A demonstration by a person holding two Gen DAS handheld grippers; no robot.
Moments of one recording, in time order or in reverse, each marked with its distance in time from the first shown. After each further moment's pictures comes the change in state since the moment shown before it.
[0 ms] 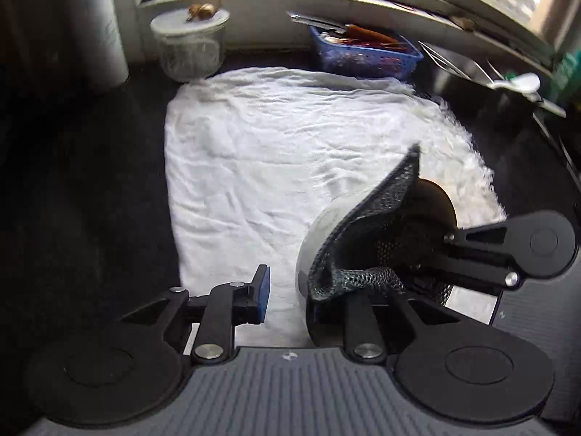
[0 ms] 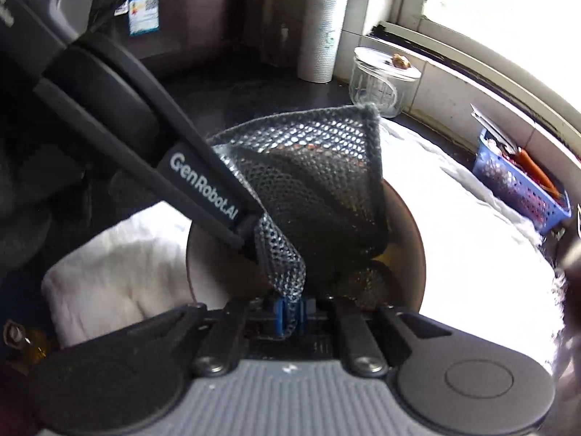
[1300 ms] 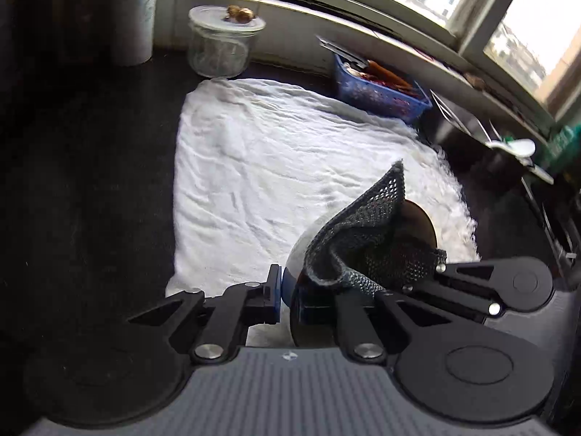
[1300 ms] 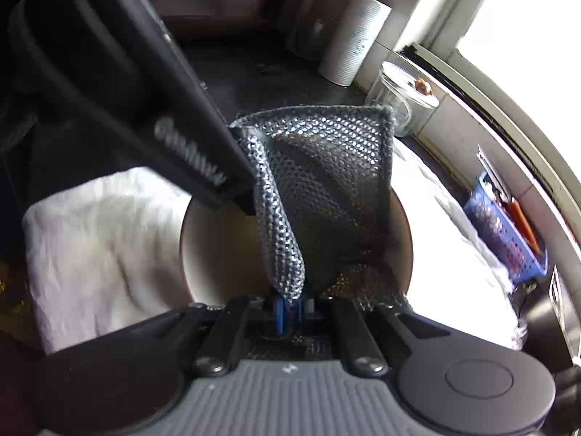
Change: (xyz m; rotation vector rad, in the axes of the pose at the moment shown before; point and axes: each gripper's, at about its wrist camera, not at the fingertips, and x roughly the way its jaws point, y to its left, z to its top) left arm 0.004 0.053 -0.030 -0.460 -0.086 -0.205; right arm -0.008 0.015 -0.005 -0.070 -0.002 -0.026
